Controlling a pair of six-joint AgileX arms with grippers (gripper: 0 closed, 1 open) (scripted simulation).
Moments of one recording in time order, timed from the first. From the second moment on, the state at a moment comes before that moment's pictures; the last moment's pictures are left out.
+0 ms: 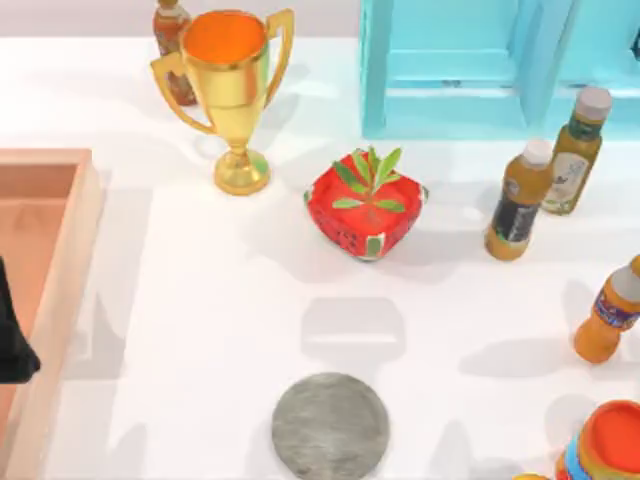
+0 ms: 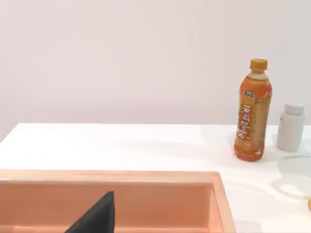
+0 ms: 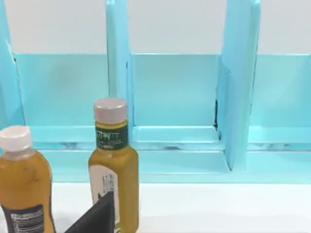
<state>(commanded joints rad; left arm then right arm) 0.00 0.00 0.00 0.00 0.00 0.00 0.00 0.00 0.00 0.00 0.00 0.00</state>
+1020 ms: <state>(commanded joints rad) 0.00 0.00 0.00 0.00 0.00 0.00 -0.08 1.08 0.89 -0.75 0.01 -1.00</state>
